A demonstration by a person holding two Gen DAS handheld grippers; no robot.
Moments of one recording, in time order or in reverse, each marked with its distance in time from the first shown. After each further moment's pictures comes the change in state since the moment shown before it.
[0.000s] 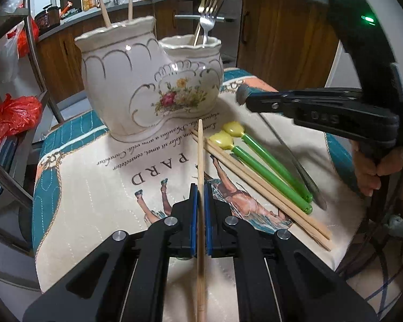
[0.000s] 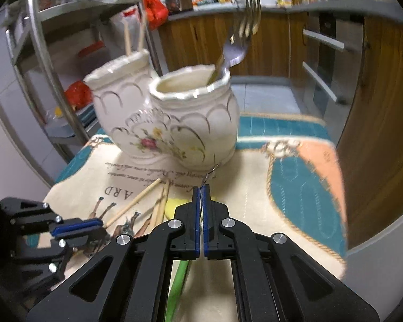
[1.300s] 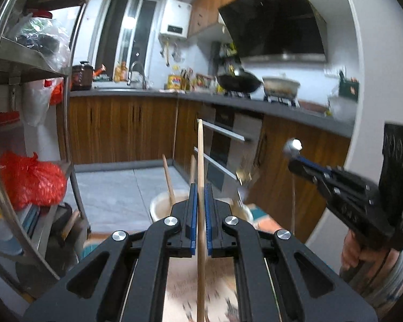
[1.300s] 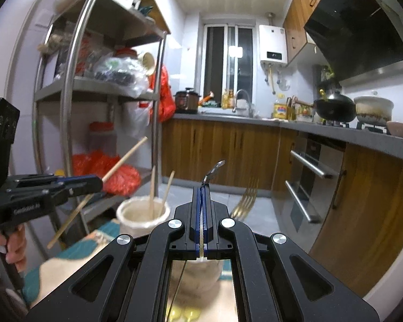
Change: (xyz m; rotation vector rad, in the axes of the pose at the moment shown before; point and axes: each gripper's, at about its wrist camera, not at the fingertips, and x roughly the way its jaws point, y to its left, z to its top) left arm -0.091 0.066 0.095 -0.141 -0.545 0.019; right arm -0.086 0.030 0.072 -0.166 -0.551 -0.105
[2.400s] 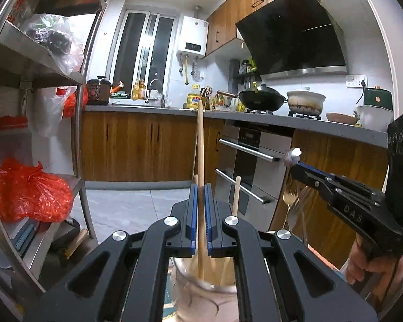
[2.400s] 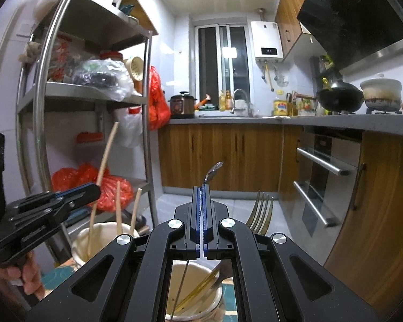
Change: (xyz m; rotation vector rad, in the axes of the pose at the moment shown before) left arm 0.065 0.028 -0.015 -0.005 -0.113 0.105; right arm 0.086 -0.021 -0.011 0.070 -0.031 0.008
